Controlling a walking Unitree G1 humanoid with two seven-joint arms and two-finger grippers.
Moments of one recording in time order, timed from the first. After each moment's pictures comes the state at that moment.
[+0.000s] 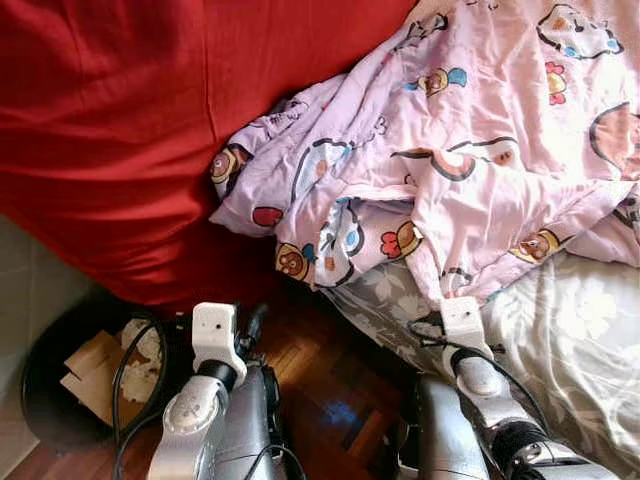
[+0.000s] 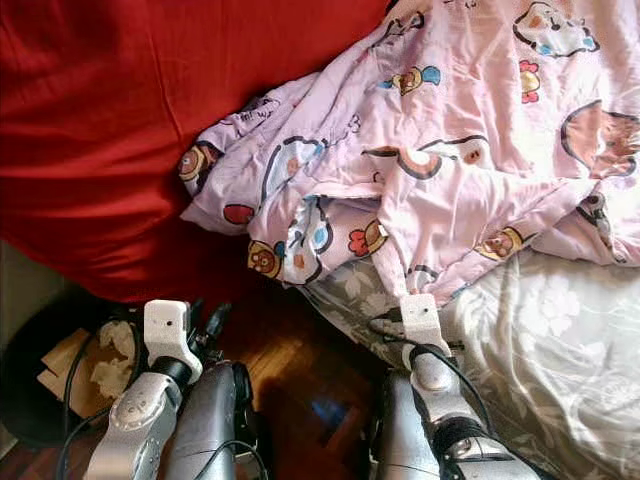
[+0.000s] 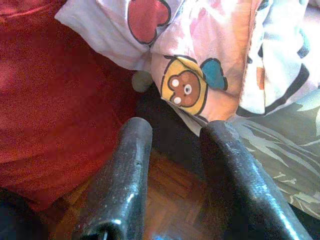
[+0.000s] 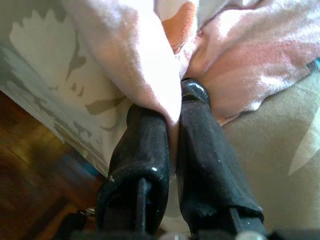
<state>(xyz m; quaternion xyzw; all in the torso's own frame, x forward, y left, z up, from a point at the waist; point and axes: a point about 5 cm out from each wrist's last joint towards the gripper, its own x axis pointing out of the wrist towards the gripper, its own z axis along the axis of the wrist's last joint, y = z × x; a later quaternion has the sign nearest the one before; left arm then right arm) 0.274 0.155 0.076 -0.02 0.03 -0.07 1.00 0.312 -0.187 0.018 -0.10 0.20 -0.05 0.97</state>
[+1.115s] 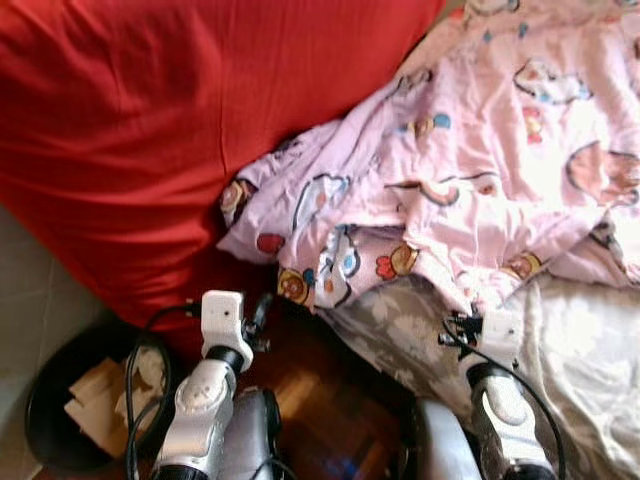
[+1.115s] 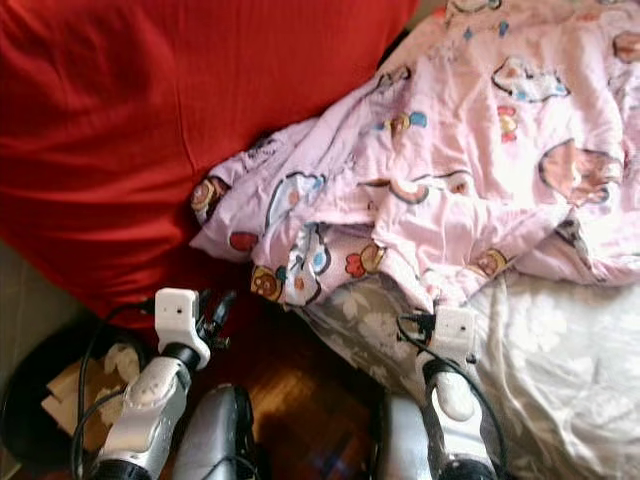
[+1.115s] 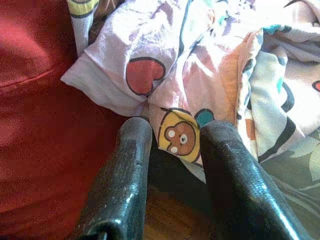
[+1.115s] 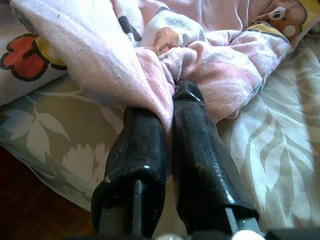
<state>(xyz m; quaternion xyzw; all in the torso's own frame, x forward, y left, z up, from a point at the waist) 0.295 0.154 0.071 -0.02 0.02 -0.06 1.00 0.289 -0.195 0.025 0.04 0.09 -0.05 0.99</state>
